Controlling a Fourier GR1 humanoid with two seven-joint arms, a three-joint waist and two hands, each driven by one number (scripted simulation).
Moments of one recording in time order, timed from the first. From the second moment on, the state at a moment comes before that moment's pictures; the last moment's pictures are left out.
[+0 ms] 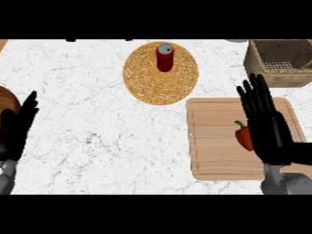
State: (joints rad) left arm -0.10 0.53 -0.14 -1.40 0.14 0.28 0.21; right arm -0.12 -0.26 0.23 -1.66 -0.47 -0.25 -0.14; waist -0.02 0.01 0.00
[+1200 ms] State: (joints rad) left arm -0.20 0.43 -0.19 -1.39 0.15 0.20 0.21; right arm -0.14 -0.77 -0.08 -1.49 -0.18 0.44 -0.64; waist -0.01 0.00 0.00
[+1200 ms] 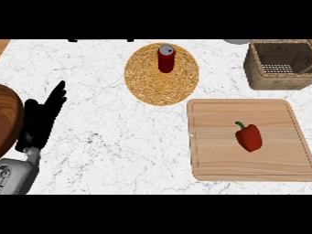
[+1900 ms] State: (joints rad) left arm -0.24 0.40 -0.18 -1.36 0.12 0.19 0.21; right arm -0.16 -1.12 0.04 -1.43 0.07 0.53 -0.69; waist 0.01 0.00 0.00
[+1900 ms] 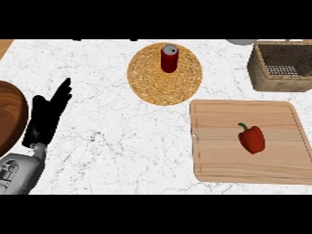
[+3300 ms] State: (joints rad) left arm -0.22 0.33 -0.09 -1.36 0.03 0.12 0.20; right arm -0.29 -0.80 0.18 -1.13 0.33 0.37 -0.78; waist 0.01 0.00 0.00
